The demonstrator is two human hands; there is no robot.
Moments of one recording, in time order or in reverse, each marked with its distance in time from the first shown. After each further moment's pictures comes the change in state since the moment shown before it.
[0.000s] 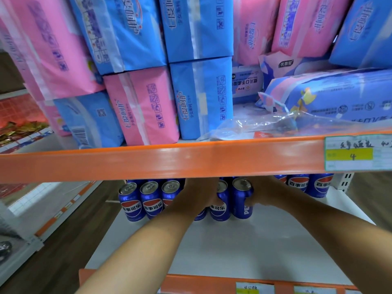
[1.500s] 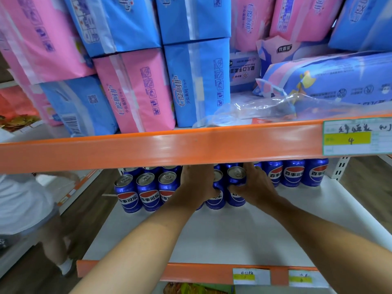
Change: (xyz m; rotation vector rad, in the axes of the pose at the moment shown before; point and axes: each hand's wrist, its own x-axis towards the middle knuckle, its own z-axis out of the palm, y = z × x) left_hand -0.001 -0.001 0.013 0.228 0.169 -0.013; right_hand -0.002 -0.003 0.049 0.385 0.371 0.049
